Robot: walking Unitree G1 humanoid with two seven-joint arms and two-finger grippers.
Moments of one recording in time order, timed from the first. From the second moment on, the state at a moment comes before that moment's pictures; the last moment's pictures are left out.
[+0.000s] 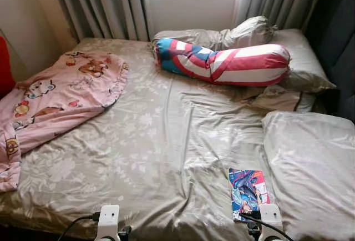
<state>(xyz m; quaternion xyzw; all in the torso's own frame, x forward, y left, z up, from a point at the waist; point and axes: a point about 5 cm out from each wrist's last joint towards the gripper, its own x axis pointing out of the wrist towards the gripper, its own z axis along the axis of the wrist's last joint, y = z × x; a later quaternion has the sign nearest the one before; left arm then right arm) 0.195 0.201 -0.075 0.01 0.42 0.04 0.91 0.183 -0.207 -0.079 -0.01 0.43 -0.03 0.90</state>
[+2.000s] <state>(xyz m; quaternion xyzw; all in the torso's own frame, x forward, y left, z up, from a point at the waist) 0.193 0.193 -0.077 0.00 0.43 0.04 0.90 0.167 -0.204 -0.087 0.00 0.45 -0.02 0.89</state>
